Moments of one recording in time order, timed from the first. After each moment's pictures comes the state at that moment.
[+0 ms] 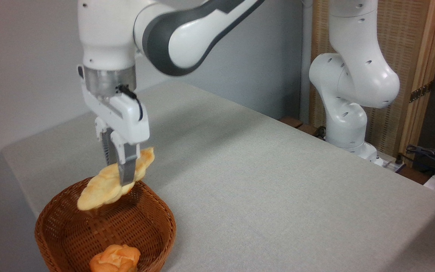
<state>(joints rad) -0.07 0.12 -0.11 -1.77 -0.04 2.08 0.61</state>
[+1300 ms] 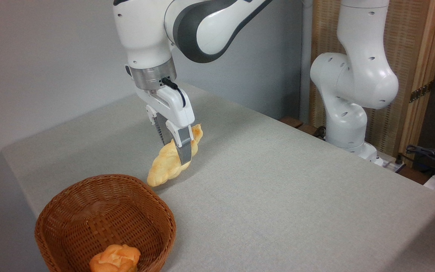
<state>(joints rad) -0.14 -0.09 -0.11 -2.05 -0.07 1.91 0.61</state>
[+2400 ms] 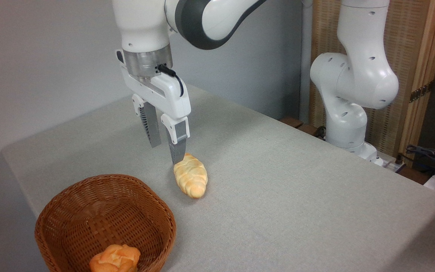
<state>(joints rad) -0.13 -0.09 -0.06 -1.96 -0.07 1.92 0.61</state>
